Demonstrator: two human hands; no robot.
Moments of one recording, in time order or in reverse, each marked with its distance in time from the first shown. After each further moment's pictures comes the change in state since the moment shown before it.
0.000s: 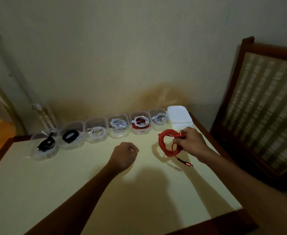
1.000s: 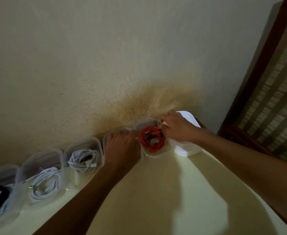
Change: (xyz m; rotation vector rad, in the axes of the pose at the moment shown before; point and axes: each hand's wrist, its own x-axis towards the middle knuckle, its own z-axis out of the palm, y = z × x) left_hand 0.258 0.005 0.057 0.593 0.230 0.456; right_hand 0.275 0.014 0.039 -0.626 -0.135 -0.423
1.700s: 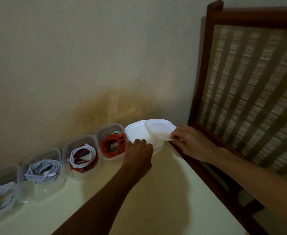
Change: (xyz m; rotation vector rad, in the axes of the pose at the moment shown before) left_hand 0.008 0.164 0.026 0.228 -0.269 0.237; right_hand -0.147 0.130 -0.028 0.010 0.278 -0.165
